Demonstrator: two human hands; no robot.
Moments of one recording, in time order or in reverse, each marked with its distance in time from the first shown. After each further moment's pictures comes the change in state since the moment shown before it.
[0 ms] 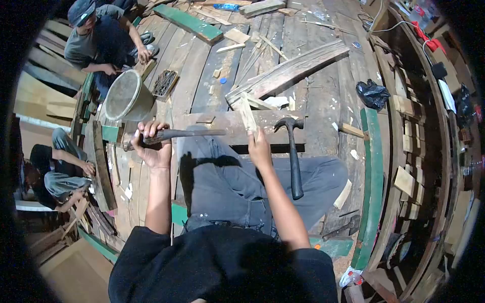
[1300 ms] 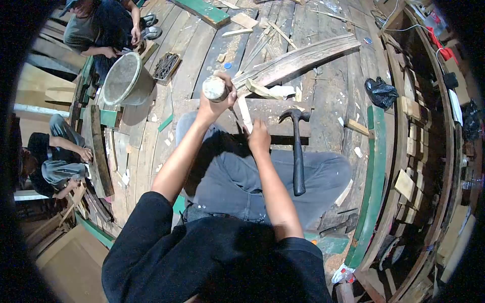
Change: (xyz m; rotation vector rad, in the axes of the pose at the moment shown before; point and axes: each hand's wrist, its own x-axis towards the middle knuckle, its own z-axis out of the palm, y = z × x) left_hand 0.052 -0.134 -0.030 1.218 -0.442 -0.112; right_hand 0.004 0.022 0.036 -0.408 -0.087 0.088
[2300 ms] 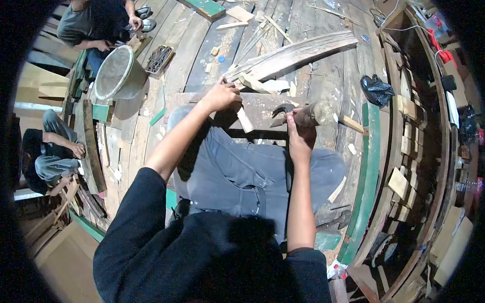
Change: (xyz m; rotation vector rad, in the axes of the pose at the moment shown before) left_hand 0.020 -0.107 -0.006 1.445 -0.896 0.255; right_hand -0.009 0.019 -0.165 0.749 0.217 0.034
